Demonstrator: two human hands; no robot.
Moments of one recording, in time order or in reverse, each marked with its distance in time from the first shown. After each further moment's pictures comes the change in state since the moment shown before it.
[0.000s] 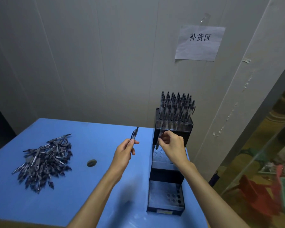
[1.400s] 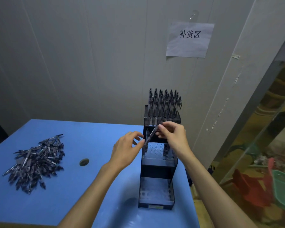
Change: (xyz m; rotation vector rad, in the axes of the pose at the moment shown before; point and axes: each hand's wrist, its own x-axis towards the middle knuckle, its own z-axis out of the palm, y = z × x) left_hand 0.005 0.020 0.036 0.673 -0.050 0.388; right_hand 0.002 -0.007 -0.053 0.587 -0.016 0.127
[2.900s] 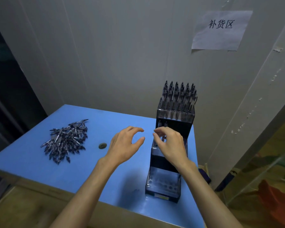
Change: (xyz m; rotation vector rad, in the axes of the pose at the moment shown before) left_hand -0.047 0.009 -0.034 0.291 0.045 -0.081; right_hand -0.041 0.018 0.027 -0.564 -0.172 -0.332
